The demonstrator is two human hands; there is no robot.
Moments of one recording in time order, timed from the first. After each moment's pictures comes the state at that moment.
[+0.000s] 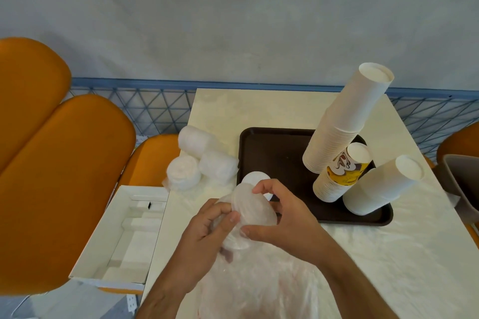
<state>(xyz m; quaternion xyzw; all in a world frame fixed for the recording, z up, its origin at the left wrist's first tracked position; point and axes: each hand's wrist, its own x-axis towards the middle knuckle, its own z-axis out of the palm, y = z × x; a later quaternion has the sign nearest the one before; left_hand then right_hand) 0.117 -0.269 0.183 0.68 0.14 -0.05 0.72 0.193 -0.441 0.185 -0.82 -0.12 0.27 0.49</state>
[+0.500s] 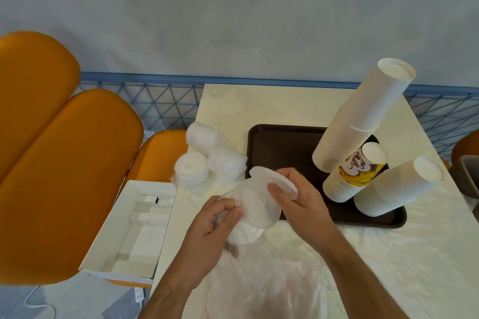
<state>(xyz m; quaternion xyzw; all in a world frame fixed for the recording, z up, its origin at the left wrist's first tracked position) 0.120 -0.259 0.171 0.69 0.17 -0.03 0.71 0.212 -0.434 0.162 -0.81 -0.09 0.14 0.57</state>
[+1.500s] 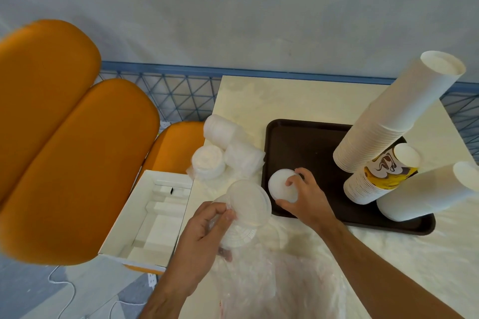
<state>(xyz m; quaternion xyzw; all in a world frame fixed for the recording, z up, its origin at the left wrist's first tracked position) 0.101 -0.232 0.163 0.66 0.25 0.00 0.71 0.272 -0.433 0.022 -0.95 -0.17 0.12 0.25</state>
